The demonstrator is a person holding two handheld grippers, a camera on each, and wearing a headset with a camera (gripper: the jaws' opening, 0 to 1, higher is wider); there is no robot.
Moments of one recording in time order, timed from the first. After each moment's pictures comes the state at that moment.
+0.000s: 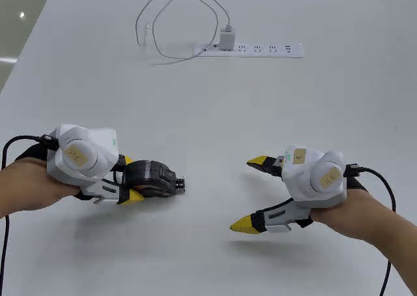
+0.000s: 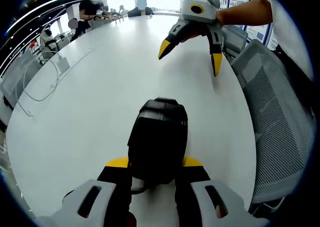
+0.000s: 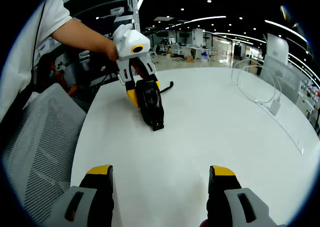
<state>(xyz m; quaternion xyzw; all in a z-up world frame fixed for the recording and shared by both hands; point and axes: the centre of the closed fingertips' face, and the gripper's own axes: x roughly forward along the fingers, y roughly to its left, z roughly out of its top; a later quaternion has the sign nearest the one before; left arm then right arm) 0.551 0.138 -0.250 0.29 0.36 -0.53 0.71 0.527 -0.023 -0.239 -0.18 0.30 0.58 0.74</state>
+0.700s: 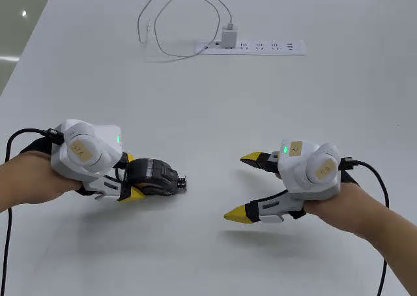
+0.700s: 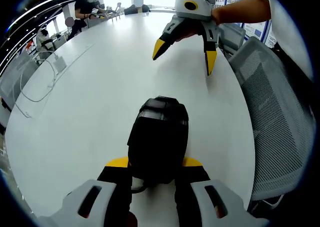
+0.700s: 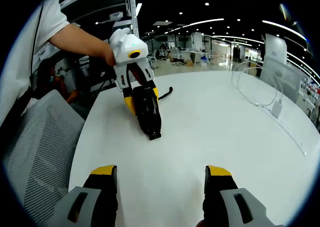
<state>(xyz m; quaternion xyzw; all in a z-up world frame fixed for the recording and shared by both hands) 0.550 0.139 -0.252 0.30 0.37 -0.54 0.69 0.537 -0.007 -0.238 -0.16 0.28 0.59 0.74</state>
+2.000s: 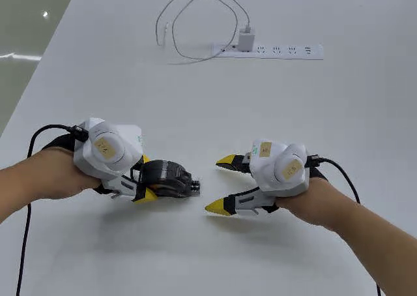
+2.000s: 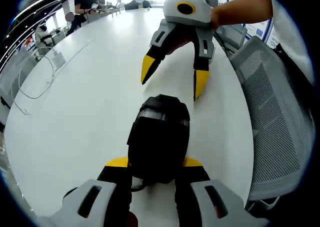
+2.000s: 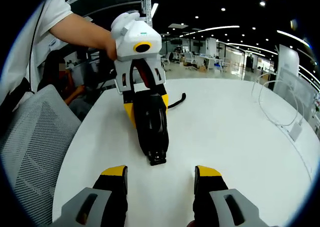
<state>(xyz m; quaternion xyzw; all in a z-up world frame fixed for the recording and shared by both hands) 0.550 0.140 -0.254 0.30 0.39 -0.53 0.69 0.548 0.056 -0.252 -0.18 0.25 0.63 0.71</state>
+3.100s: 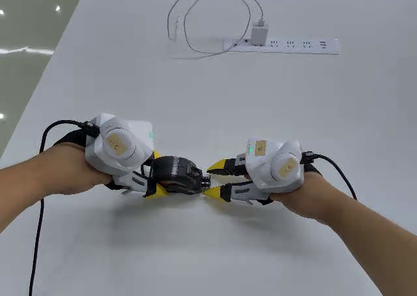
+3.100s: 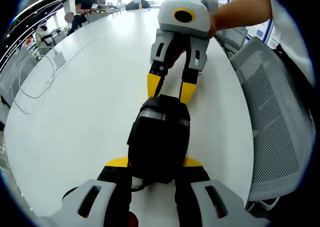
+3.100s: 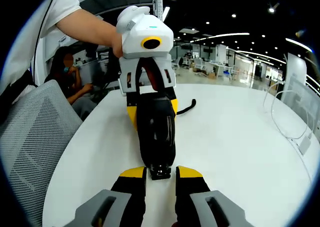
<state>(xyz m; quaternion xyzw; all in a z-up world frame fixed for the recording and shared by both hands) 0.551 0.140 -0.255 0.30 0.39 -0.53 0.69 0.546 0.081 -0.258 -0.19 0.22 0.66 0.69</state>
